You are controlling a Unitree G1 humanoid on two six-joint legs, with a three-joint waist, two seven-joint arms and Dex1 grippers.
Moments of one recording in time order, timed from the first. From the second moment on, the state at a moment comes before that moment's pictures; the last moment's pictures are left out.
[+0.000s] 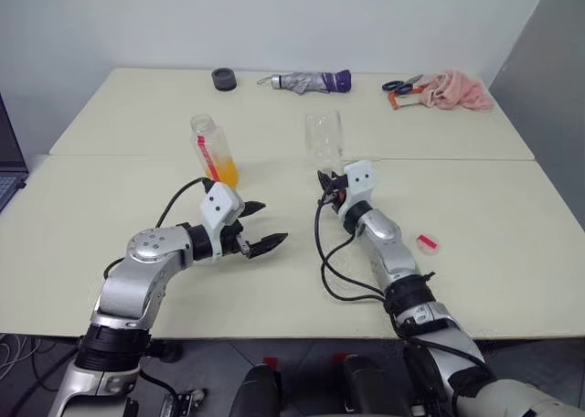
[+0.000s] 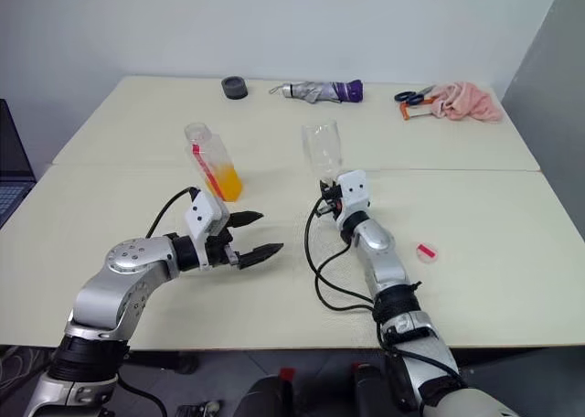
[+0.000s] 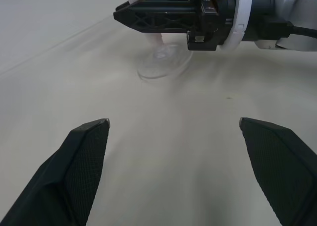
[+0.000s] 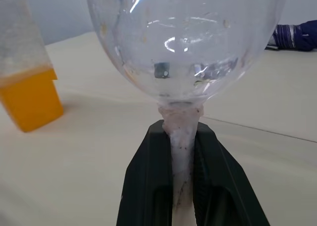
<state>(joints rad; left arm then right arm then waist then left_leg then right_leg) -0.29 0.63 -0.01 -0.17 -0.36 0.48 -0.91 -0.62 0.05 0.04 0.57 0.05 -0.13 0.34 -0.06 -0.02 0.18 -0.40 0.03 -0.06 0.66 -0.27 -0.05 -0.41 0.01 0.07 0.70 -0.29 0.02</state>
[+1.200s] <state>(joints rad) -0.30 0.68 0.09 -0.09 -0.36 0.43 -0.92 -0.70 0.05 0.11 0.66 0.09 -0.17 0.43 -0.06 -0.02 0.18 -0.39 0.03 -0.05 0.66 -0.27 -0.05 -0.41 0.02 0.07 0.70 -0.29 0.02</state>
